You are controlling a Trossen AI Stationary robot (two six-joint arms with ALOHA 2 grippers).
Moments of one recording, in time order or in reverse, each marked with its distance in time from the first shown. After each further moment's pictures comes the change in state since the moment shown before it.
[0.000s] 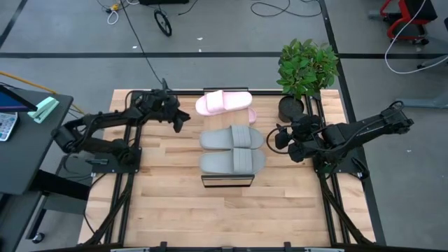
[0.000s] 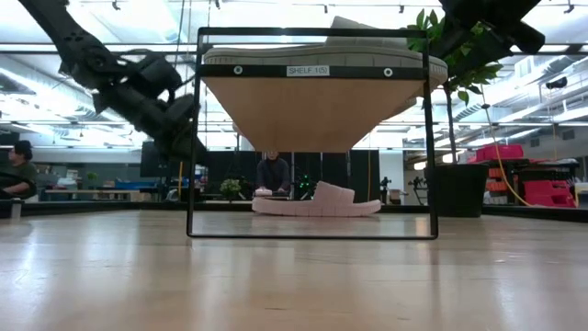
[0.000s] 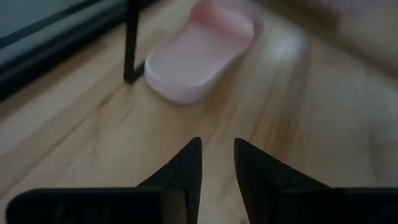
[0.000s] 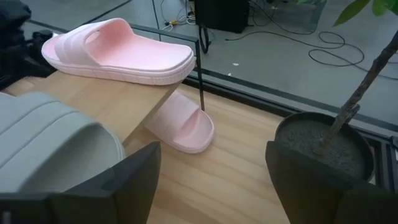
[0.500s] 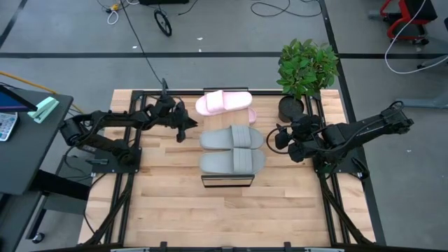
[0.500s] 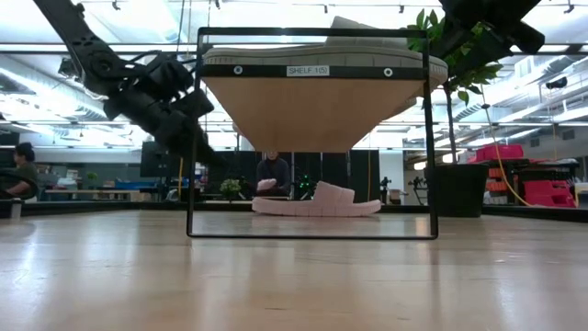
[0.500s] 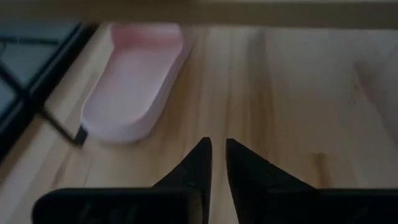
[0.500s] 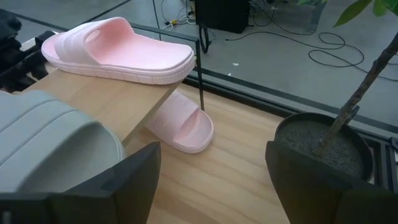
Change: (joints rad) left arm -0.146 0.100 0.000 0.129 0.000 0.364; right arm 0.000 0.000 0.000 0.000 -0.002 -0.008
